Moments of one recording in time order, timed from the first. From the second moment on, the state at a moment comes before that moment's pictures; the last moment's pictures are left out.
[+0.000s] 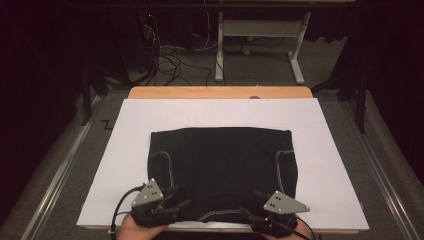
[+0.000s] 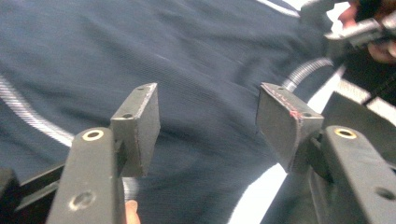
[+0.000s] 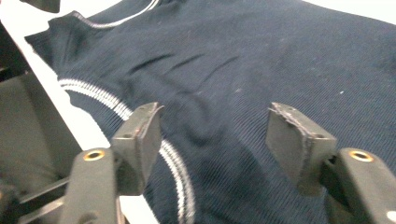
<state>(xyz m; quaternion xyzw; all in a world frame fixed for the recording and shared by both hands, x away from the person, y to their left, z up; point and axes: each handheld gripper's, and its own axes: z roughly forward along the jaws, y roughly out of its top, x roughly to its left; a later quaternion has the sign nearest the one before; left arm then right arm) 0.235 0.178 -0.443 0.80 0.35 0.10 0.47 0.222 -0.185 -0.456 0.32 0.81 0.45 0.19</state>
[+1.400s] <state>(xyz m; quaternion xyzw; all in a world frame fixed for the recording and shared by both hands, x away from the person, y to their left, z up) 0.390 0.272 -0.422 0.73 0.49 0.16 0.45 0.265 -0.081 -0.436 0.28 0.82 0.47 0.16</state>
